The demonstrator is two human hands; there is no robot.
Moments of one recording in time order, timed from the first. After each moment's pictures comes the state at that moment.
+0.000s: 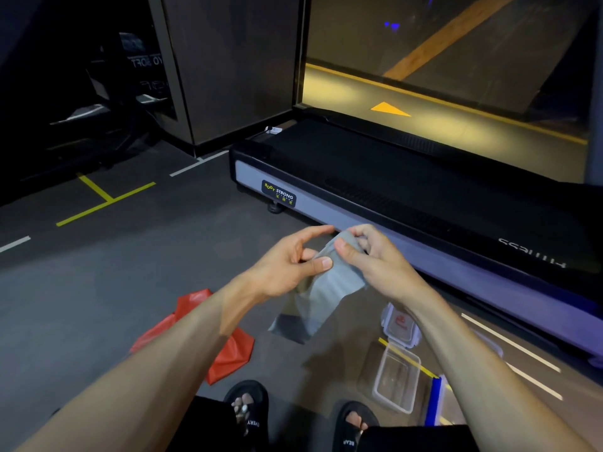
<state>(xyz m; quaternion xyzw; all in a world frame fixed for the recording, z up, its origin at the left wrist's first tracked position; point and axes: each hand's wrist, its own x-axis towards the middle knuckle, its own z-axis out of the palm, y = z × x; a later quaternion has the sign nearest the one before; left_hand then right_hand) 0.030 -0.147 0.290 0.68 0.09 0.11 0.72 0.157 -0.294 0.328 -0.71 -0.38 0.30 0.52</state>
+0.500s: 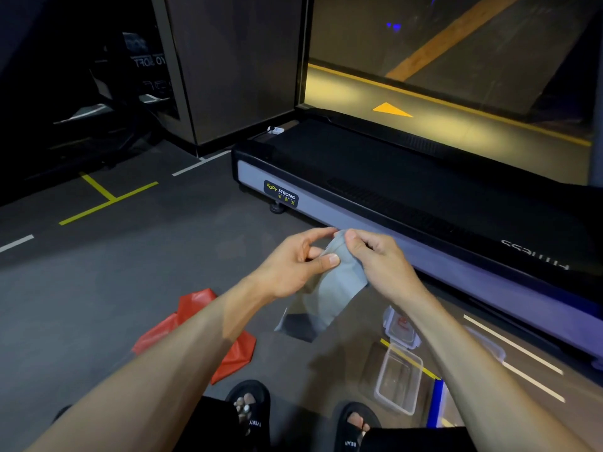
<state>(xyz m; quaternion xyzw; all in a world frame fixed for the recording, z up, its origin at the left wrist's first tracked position) 0.034 -0.149 0.288 0.69 0.11 0.14 0.71 0.155 -0.287 0.325 -0.75 -0.40 0.21 0.48</state>
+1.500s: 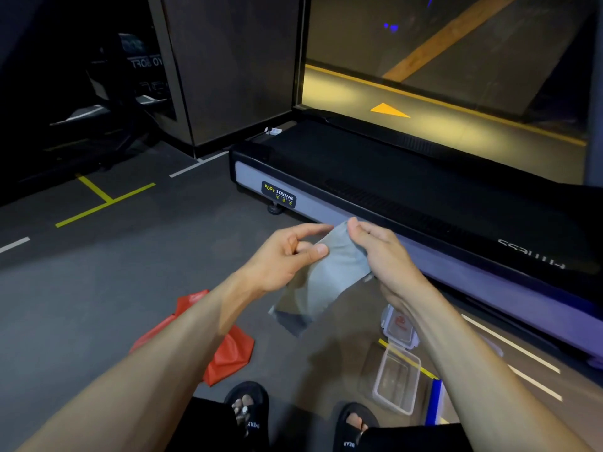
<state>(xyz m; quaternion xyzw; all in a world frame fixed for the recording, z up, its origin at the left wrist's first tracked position) 0.028 -0.139 0.293 0.68 0.08 0.17 0.71 0.150 -0.282 0.337 -0.68 -0.29 0.32 0.59</state>
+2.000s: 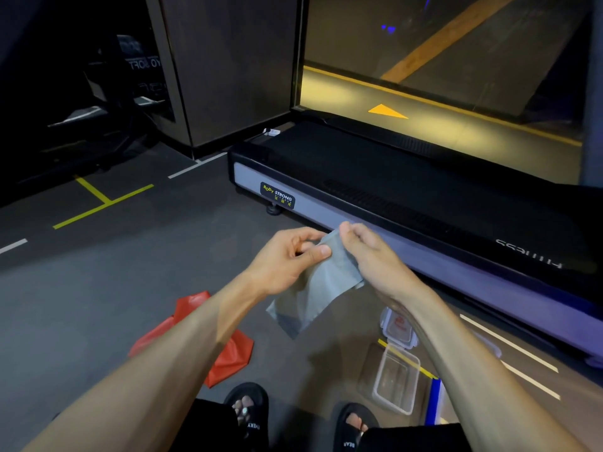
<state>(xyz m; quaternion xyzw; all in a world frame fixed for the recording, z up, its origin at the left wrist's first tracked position) 0.029 -0.144 0.296 0.71 0.09 0.19 0.67 0.146 -0.283 0.334 -0.71 -0.34 0.31 0.53</state>
